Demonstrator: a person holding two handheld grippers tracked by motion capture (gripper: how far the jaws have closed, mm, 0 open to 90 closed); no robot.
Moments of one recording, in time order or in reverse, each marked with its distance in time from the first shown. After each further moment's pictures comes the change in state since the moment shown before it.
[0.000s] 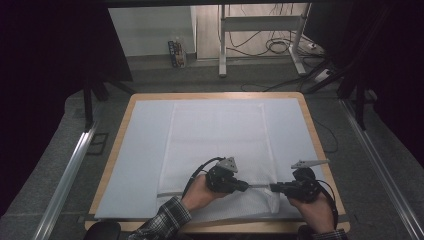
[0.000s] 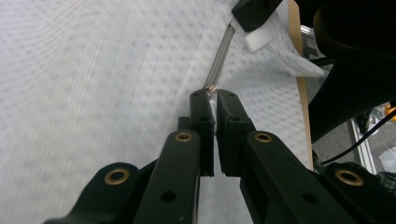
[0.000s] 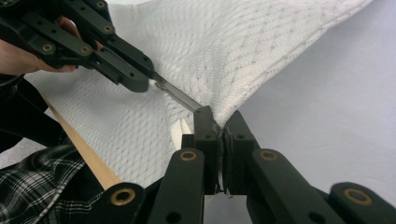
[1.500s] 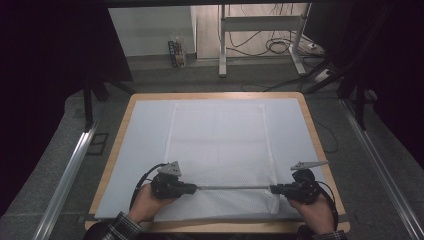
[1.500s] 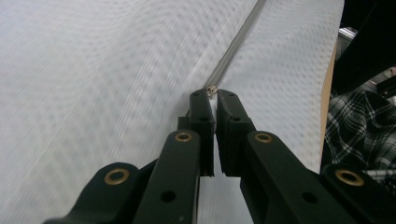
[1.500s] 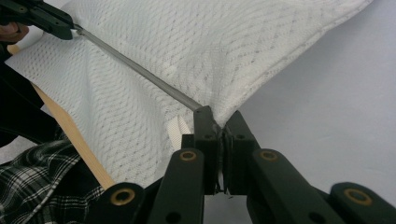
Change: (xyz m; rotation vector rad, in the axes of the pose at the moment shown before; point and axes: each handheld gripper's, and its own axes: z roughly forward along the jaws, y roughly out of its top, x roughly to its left) left arm 0.007 -0.099 -0.114 0.018 0.151 -0.151; right arm 0.000 -0.003 0.002 0.017 -0.008 -0.001
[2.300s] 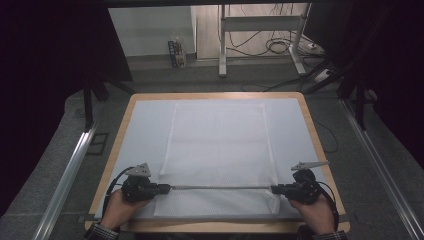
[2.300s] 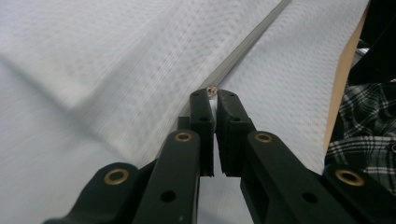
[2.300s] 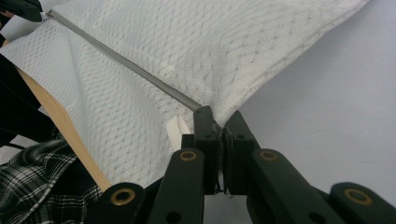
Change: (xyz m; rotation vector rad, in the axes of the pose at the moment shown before) left arm 0.018 -0.051 -0.060 -0.042 0.093 -0.123; right arm -0.002 -0.002 0.000 0.006 -0.011 0.010
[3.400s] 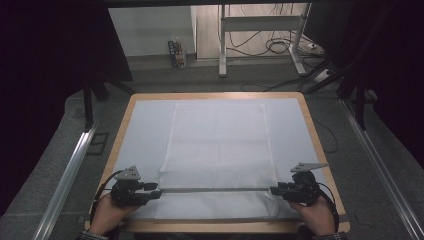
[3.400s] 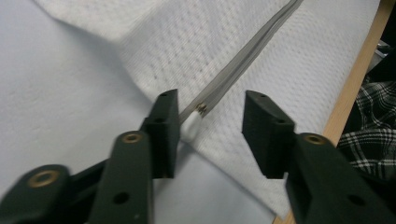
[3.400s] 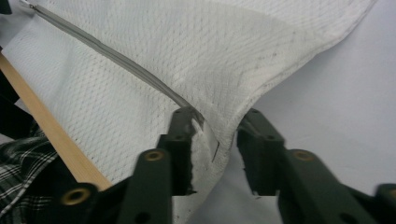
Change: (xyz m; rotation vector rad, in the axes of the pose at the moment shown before) left arm -0.002 -0.014 -0.016 -0.008 0.075 -0.025; right arm 0.003 -0.002 0.000 -0.023 -0.046 -0.066
